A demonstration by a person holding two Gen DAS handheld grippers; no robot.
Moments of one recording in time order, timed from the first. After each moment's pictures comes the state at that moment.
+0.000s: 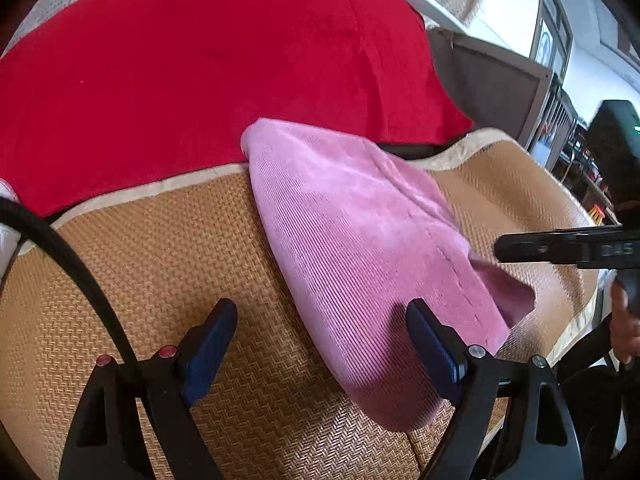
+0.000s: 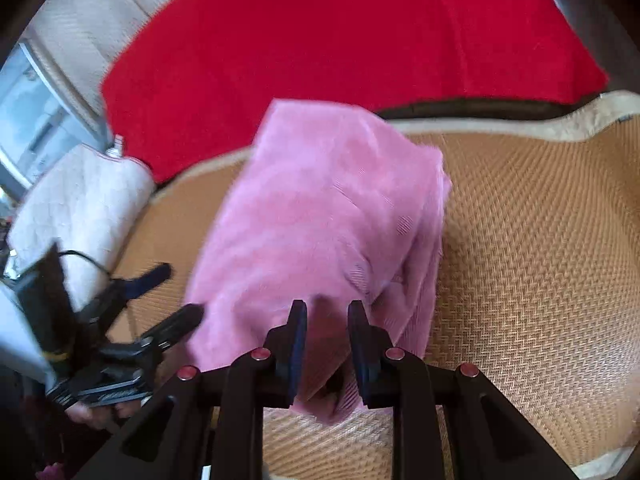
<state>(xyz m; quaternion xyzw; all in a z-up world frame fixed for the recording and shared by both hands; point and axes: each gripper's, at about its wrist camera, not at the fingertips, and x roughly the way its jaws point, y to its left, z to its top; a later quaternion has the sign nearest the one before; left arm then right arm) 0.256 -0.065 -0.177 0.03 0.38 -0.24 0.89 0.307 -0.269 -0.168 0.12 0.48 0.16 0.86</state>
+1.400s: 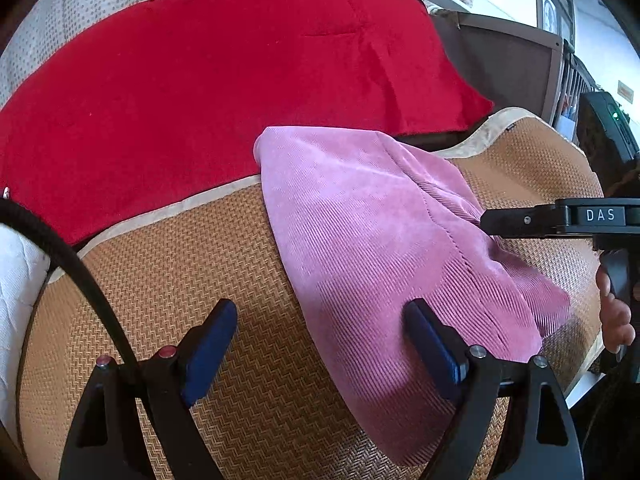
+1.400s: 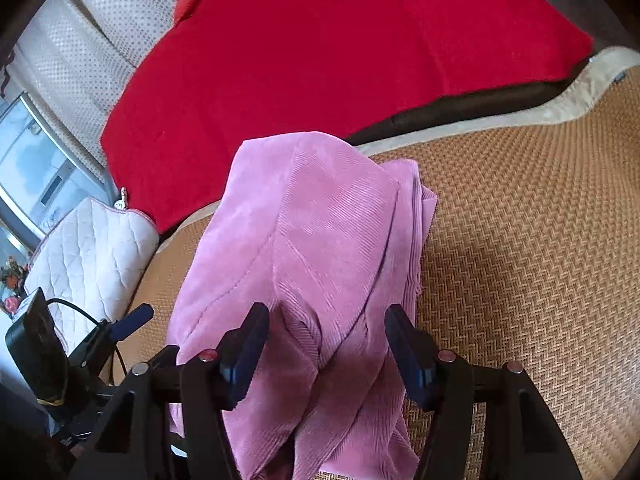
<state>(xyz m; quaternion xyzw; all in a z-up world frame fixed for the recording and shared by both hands) 0.258 -0.087 -0.184 0.09 0.37 -0.18 0.91 0.343 -0.332 -0.210 0.20 0.44 0.15 0.86</state>
